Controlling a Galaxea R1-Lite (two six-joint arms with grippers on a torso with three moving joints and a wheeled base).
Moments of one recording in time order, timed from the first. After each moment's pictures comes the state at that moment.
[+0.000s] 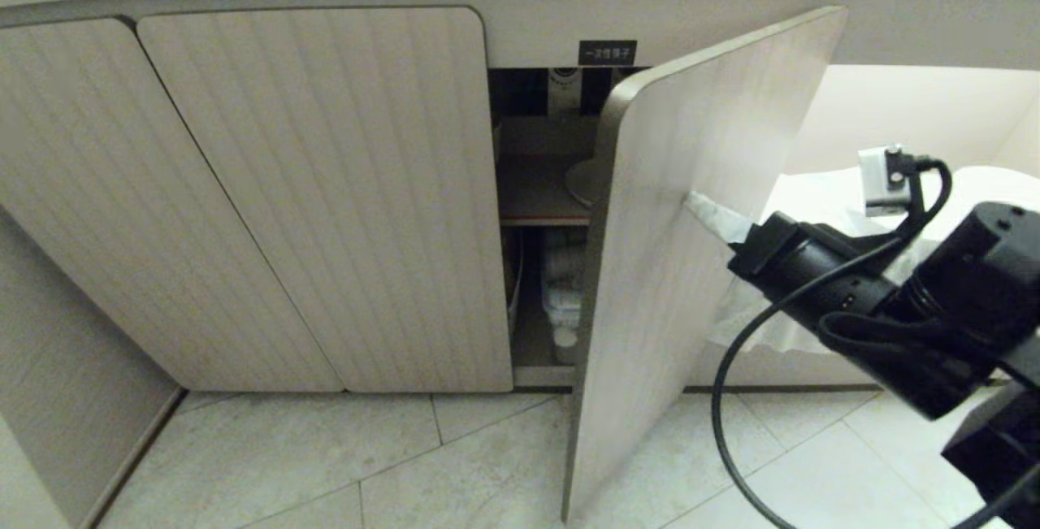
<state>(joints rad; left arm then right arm) 0.00 0.00 0.00 0.00 0.00 0.00 0.53 1.68 -0.55 -1.37 0.04 0.60</state>
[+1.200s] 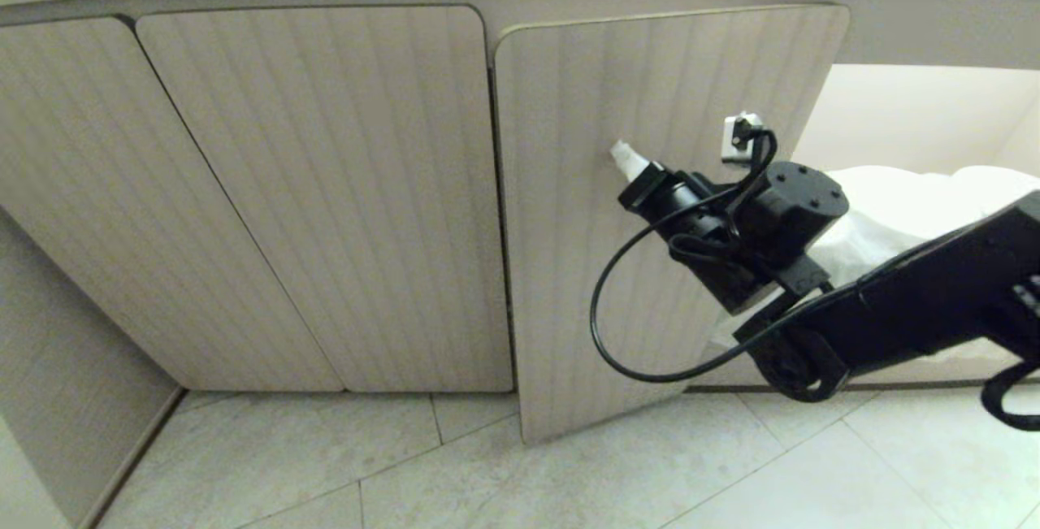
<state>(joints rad) 0.00 0.00 0.00 0.00 0.00 0.00 0.53 2.08 -1.06 -1.43 -0.04 0.52</state>
